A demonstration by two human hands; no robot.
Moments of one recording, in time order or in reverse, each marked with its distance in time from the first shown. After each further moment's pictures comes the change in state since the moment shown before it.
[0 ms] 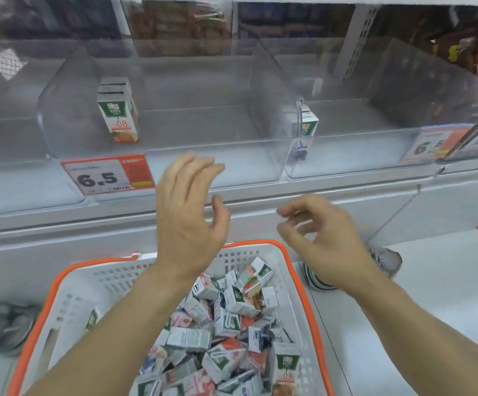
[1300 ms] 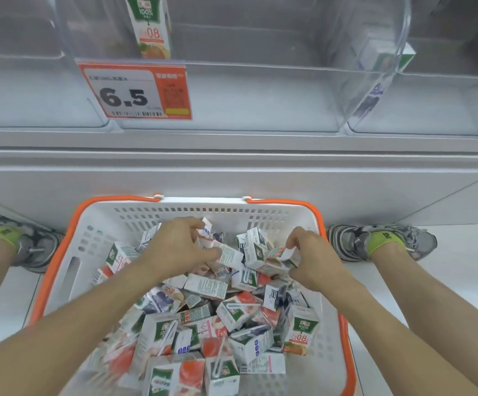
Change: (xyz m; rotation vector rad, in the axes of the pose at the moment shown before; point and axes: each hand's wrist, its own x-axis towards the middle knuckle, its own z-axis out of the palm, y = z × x) left_hand -0.114 -0.079 -0.022 -0.002 -0.942 -0.885; right_hand -0.028 0.109 0.094 -0.636 -0.565 0.348
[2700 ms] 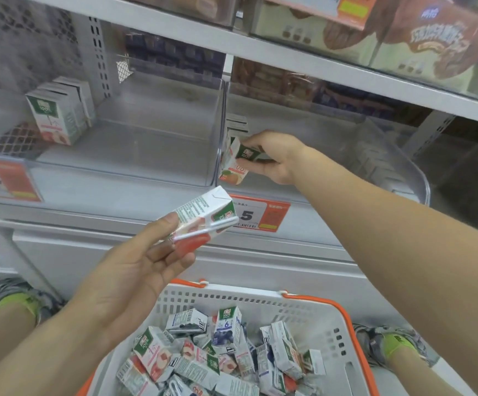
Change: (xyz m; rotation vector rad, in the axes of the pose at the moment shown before) left_hand -0.062 -0.013 -0.189 -1.642 0.062 0.048; right_hand 0.111 -0.309 -0.217 1.194 0.038 -0.035
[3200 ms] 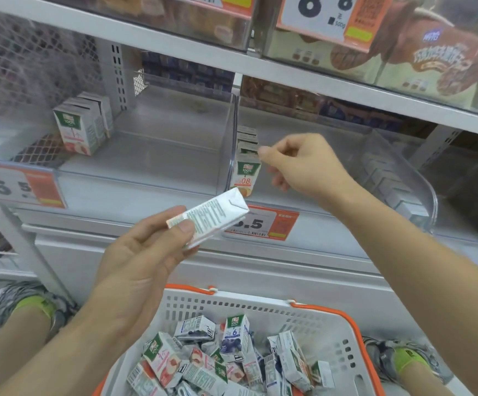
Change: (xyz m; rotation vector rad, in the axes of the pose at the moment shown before) left_hand -0.007 0.003 -0.001 0.069 -0.023 0.346; right_hand -0.077 -0.002 -0.012 -0.726 0.146 -0.525
